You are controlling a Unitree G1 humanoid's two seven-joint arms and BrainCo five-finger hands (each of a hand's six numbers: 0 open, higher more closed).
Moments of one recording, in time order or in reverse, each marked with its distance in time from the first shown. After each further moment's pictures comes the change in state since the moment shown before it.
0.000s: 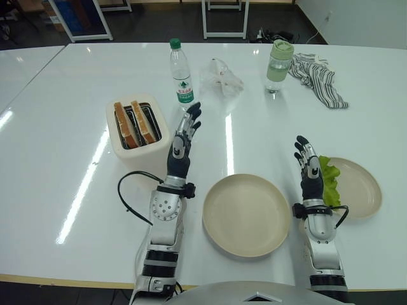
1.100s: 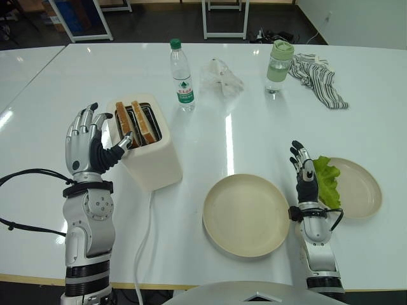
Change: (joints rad) left arm 0.061 0.412 0.274 -0.028 0.822 0.454 0.146; right arm 0.015 0.016 0.019 0.027 -0.002 0.000 -0.007
